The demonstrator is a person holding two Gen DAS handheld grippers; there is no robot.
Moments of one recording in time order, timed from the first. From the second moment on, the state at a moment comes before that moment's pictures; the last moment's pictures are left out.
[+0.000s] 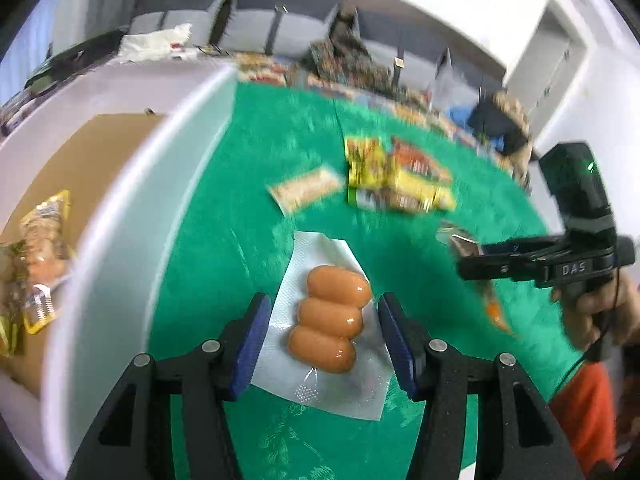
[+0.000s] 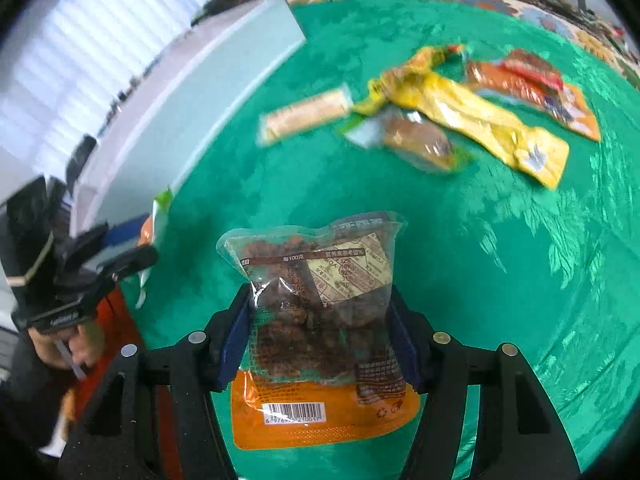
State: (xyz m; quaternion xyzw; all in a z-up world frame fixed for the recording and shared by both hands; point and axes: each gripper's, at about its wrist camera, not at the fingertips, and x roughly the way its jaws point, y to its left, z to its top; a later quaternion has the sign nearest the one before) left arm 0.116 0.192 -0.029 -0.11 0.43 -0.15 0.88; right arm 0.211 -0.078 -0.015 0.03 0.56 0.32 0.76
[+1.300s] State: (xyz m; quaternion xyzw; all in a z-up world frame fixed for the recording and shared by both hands) left arm 0.109 0.177 -0.008 -0.10 0.42 -0.10 0.90; right arm 0.135 -0.107 -0.095 -0.07 0.45 0.06 0.89
